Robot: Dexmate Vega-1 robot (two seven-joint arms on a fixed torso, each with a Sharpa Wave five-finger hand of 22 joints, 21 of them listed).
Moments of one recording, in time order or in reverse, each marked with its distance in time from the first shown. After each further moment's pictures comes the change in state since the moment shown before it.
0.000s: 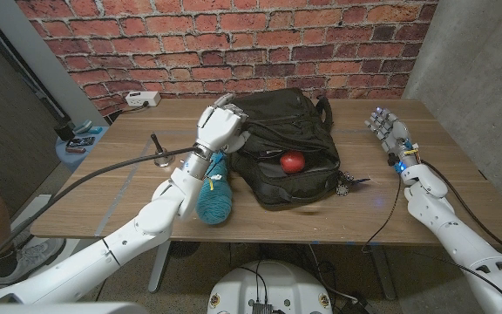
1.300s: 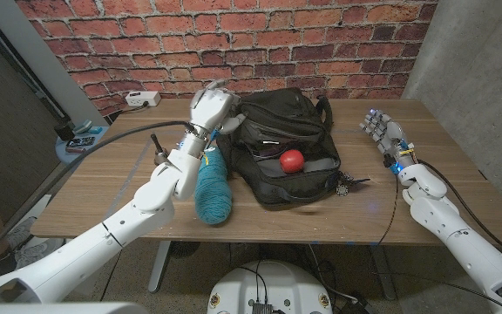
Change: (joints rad) left arm -0.052 -0.018 -0.066 -0.020 -0.208 -0.040 -0.085; left_hand 0.000 0.000 0.000 0.000 -0.003 0.000 0.000 -0.001 -0.015 0.006 0.000 -0.013 0.023 0.000 0.000 0.000 0.000 -0.004 0.004 0.000 0.000; right arm -0.134 -0.071 -0.017 -0.267 -0.041 -0.089 -0.172; right_hand 0.000 0.000 0.000 0.000 0.000 0.000 0.000 0.000 0.000 0.000 0.000 0.000 0.000 0.000 0.000 0.006 0.000 0.000 0.000 0.000 0.000
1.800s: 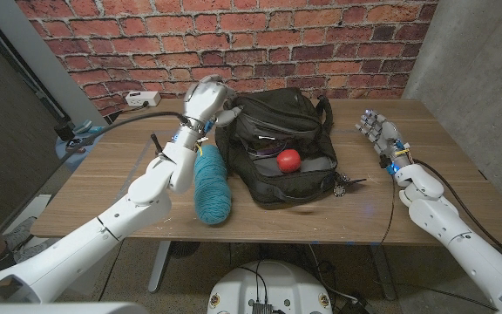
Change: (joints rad) left arm -0.011 0.000 -0.032 -0.009 -0.086 -0.019 -0.025; left_hand 0.001 -0.001 0.000 0.000 0.000 0.000 0.000 0.000 -0.003 0.003 0.004 -0.004 0.009 0.000 0.000 0.000 0.000 0.000 0.000 0.000 0.005; right arm -0.042 -0.021 -0.012 -0.095 -0.025 -0.032 -0.065; right_hand 0.000 0.000 0.000 0.000 0.000 0.000 0.000 0.000 0.000 0.000 0.000 0.000 0.000 0.000 0.000 0.000 0.000 0.000 0.000 0.000 0.000
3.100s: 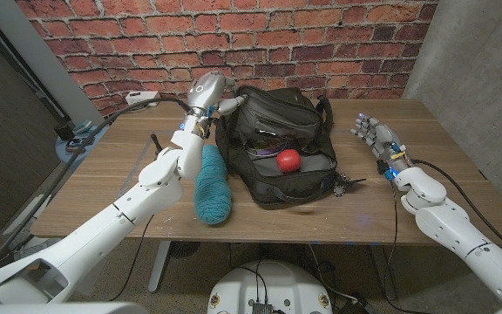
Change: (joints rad) left arm -0.089 -0.099 0.011 0.068 -0.213 -0.009 -0.046; left_hand 0.001 -0.001 0.002 0.002 0.012 -0.008 0.000 0.015 0.016 0.000 0.000 -0.004 0.032 -0.009 0.009 -0.007 0.005 -0.025 0.017 -0.009 0.000; right arm -0.133 -0.104 -0.001 -0.233 -0.112 -0.066 -0.159; right_hand 0.000 0.000 0.000 0.000 0.000 0.000 0.000 0.000 0.000 0.000 0.000 0.000 0.000 0.000 0.000 0.000 0.000 0.000 0.000 0.000 0.000
